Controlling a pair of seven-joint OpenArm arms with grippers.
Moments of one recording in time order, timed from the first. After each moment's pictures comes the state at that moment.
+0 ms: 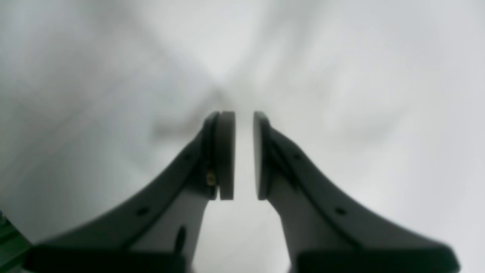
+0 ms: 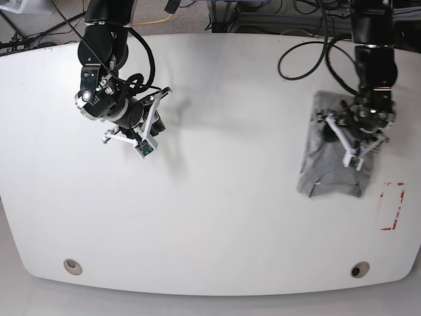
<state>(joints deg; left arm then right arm) 2.5 -23.6 -6.6 85.8 -10.9 -19.7 49.3 -4.3 5.2 8.0 105.7 15.4 41.0 -67.1</state>
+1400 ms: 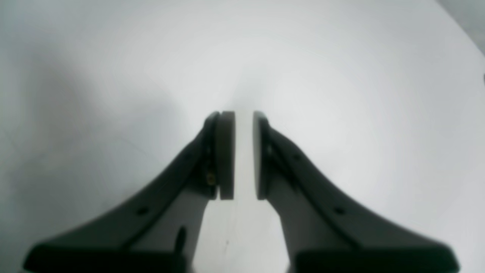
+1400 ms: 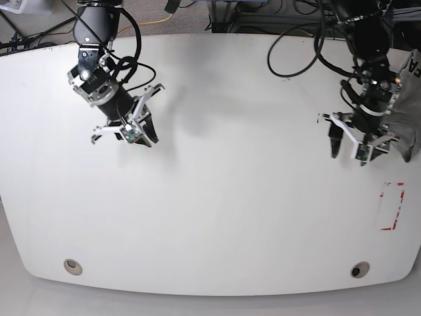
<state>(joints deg) 11.6 -7.1 -22.3 104.2 4.0 -31.2 26.2 -14.8 7.6 13.4 107.6 -0.4 41.5 -25.2</state>
